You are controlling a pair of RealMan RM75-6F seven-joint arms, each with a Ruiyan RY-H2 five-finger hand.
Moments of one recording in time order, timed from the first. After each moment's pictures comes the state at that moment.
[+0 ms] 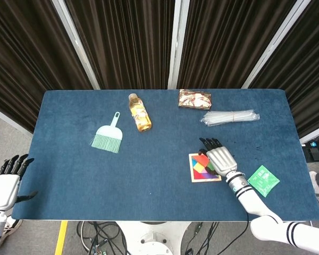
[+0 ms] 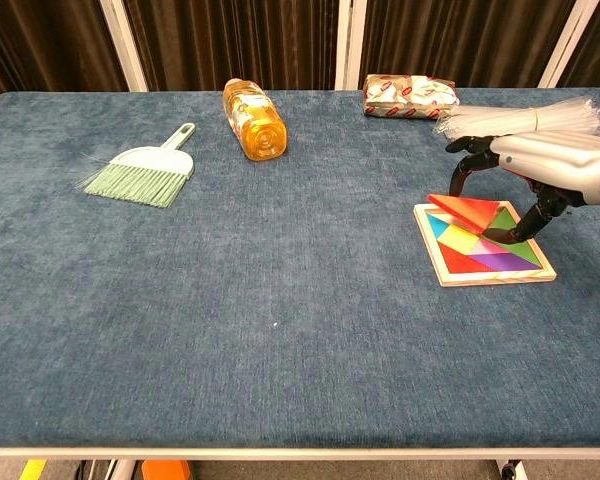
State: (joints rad) left arm -0.09 -1.19 -0.01 -1.49 1.49 1.45 0.01; right arm 0.62 -1.44 0.12 -1.49 -1.20 0.89 -0.31
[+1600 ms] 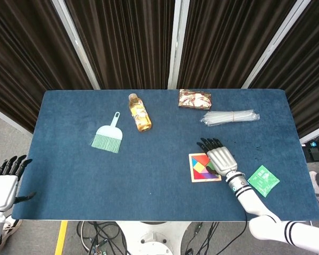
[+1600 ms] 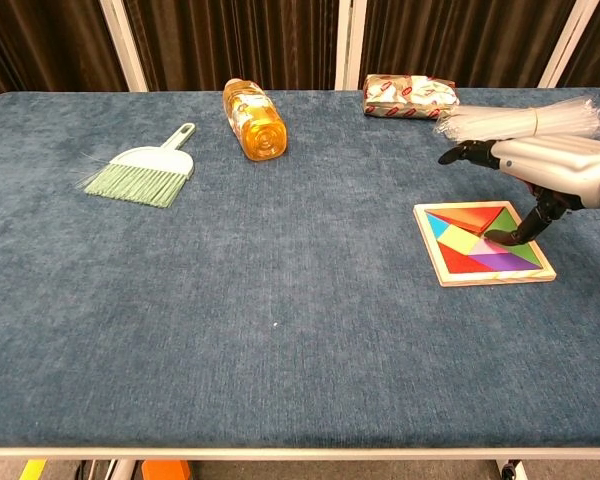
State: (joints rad) left arm -0.08 -1.20 -0.02 -1.47 1.49 1.45 -0.01; right arm 0.64 -1.45 0.10 -1.48 -1.17 0.92 -0.31
